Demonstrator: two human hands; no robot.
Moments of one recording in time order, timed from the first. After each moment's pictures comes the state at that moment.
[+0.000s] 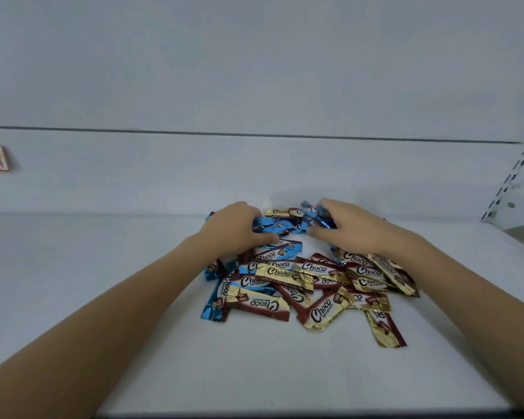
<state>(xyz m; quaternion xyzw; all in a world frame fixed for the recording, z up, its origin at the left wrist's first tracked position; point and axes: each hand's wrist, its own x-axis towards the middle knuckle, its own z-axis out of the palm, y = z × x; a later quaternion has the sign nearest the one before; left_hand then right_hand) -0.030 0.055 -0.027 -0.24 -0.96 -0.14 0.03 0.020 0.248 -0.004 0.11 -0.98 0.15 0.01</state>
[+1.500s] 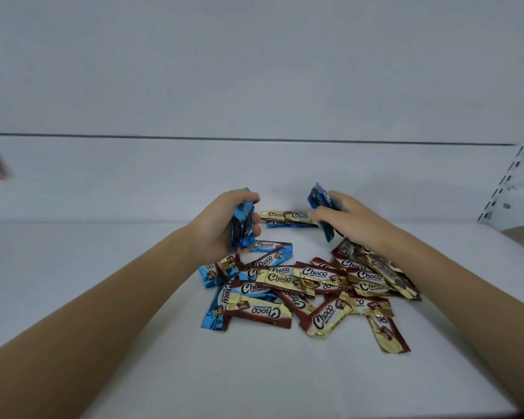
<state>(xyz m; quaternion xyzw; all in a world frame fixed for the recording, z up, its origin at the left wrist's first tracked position) -0.017 0.045 -0.003 -0.04 -0.62 -0.74 -0.25 0.011 0.250 -0.008 0.04 -0.92 0.39 0.04</state>
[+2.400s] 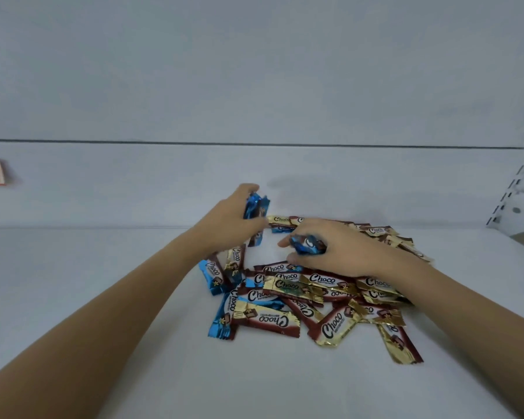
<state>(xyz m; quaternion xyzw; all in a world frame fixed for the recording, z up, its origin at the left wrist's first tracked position) -0.026 0.040 -0.003 -0.24 -0.90 -0.37 0.02 0.023 0.225 -0.012 0.19 -0.96 0.20 0.00</state>
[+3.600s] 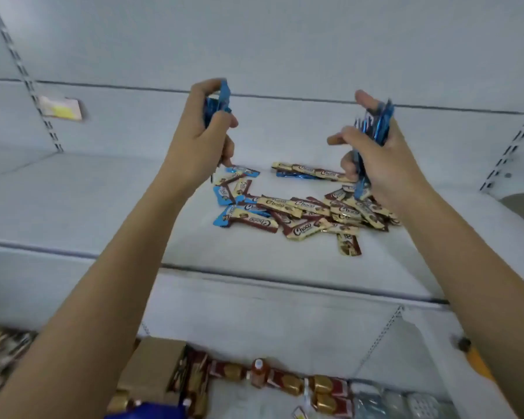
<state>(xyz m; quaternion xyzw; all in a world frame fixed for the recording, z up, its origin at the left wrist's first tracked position) 0.092 0.025 0.030 -0.18 -0.75 -0.59 0.24 0.102 0.244 0.023 0.11 -0.73 0.65 0.17</state>
